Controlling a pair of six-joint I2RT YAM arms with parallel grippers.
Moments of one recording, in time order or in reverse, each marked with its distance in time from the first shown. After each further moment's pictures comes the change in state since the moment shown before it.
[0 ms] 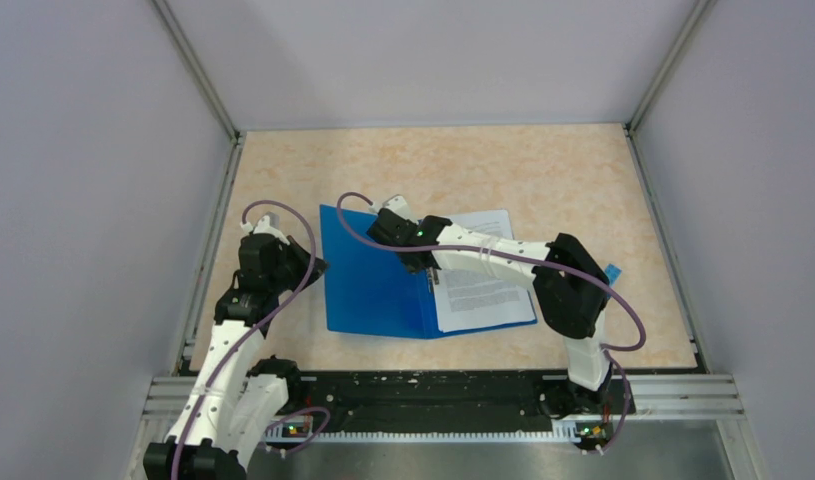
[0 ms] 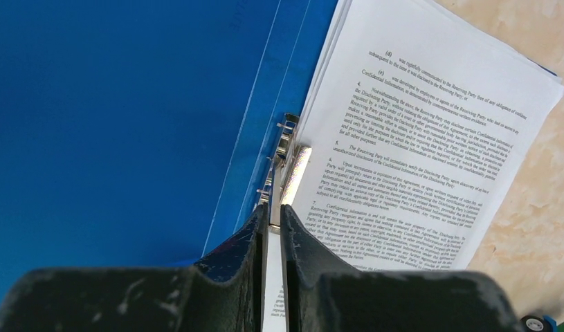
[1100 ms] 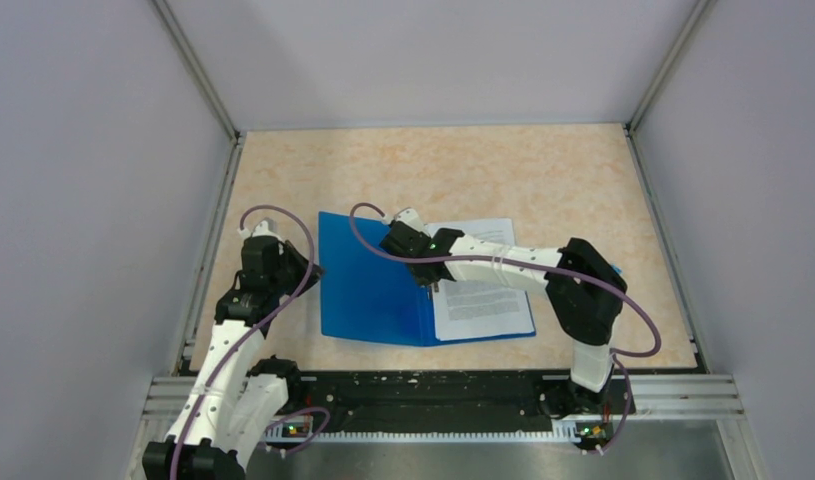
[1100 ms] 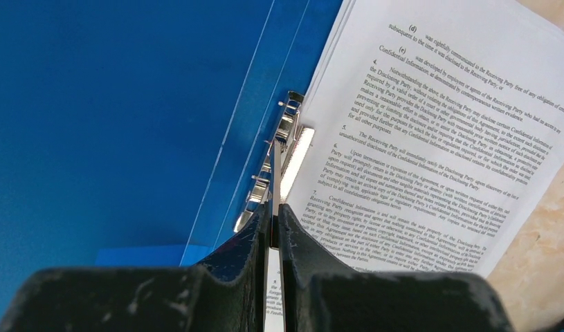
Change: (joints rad) left arm -0.005 0.002 0.000 -0.068 -0.087 -0.025; right arm 0.005 -0.091 -0.182 0.078 -0.062 0.041
